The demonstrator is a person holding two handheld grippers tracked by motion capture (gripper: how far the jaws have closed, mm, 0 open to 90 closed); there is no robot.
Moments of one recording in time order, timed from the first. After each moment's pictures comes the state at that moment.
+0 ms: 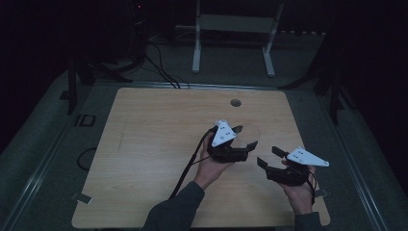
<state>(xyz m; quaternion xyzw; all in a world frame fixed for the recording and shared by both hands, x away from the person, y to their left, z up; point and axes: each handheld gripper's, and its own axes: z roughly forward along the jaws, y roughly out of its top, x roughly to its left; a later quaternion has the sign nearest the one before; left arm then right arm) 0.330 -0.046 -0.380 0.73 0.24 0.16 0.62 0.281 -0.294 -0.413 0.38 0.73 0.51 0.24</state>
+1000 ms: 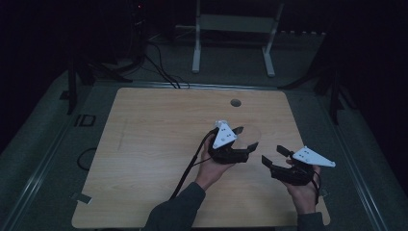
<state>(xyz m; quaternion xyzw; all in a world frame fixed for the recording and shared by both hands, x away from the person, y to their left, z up) 0.329 -0.049 -0.386 0.73 0.23 0.17 0.62 0.281 -0.305 -0.409 0.39 0.72 0.51 0.25</state>
